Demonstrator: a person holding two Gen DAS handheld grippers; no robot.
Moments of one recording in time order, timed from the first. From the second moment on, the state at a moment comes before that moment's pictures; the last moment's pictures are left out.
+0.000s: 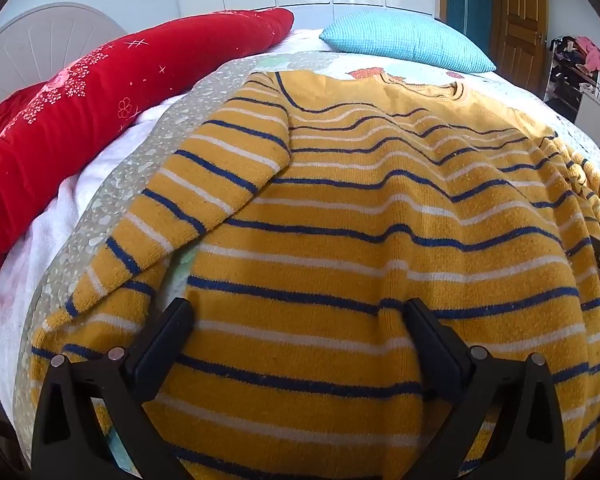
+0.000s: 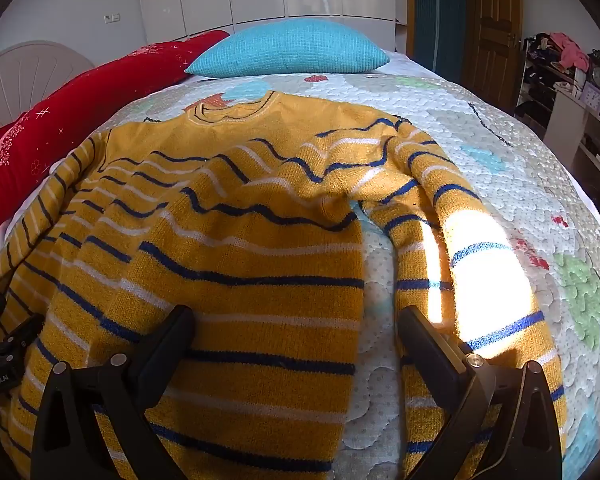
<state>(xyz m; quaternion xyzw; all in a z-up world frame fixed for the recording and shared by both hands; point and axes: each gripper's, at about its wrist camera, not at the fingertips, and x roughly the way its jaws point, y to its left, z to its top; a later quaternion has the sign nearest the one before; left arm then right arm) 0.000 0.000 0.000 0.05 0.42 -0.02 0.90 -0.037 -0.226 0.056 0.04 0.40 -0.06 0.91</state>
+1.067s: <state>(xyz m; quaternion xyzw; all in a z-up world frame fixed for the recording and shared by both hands) 0.001 0.000 0.001 0.05 0.42 -0.02 0.90 -0.039 -0.216 0.077 0.04 0.40 -0.06 0.91</state>
